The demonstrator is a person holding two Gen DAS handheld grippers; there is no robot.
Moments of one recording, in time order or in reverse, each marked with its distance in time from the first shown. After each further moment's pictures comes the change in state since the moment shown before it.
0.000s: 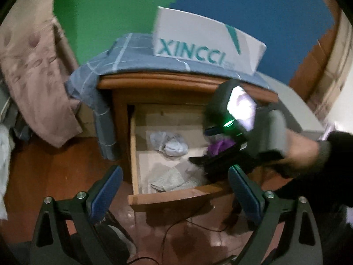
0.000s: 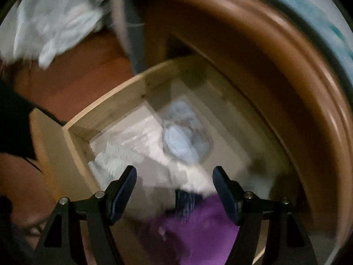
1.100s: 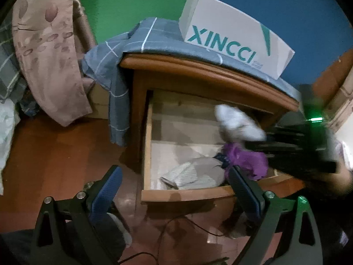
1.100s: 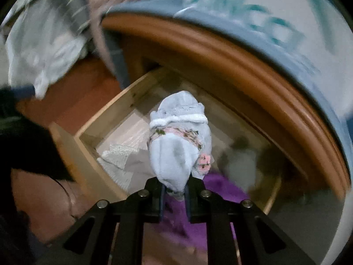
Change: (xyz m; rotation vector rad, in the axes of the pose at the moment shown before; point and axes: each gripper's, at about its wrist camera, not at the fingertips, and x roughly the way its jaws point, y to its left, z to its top) left arm 0.023 0.022 0.001 -0.101 0.075 0.075; right arm -0.084 -0.033 -0.061 0.311 -0.106 0.002
